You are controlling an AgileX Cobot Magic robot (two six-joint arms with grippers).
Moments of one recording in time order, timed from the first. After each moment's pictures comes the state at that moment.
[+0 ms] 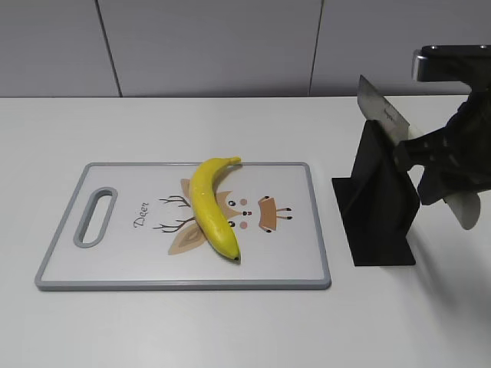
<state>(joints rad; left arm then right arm) -0.12 0.41 -0.59 -0.13 1.03 0.30 0.38 1.44 -0.96 0.00 0.87 0.35</state>
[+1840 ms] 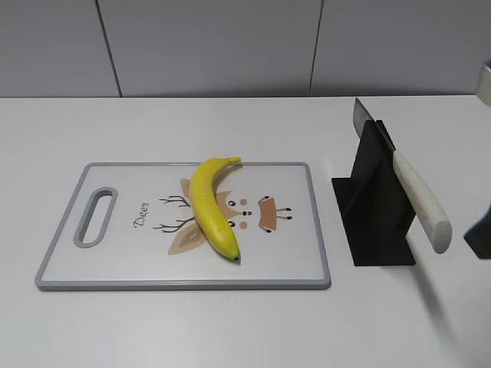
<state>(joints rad) -0.12 -0.01 -0.50 -0.16 1.10 0.28 0.38 1.09 -0.85 0.09 1.02 -0.14</state>
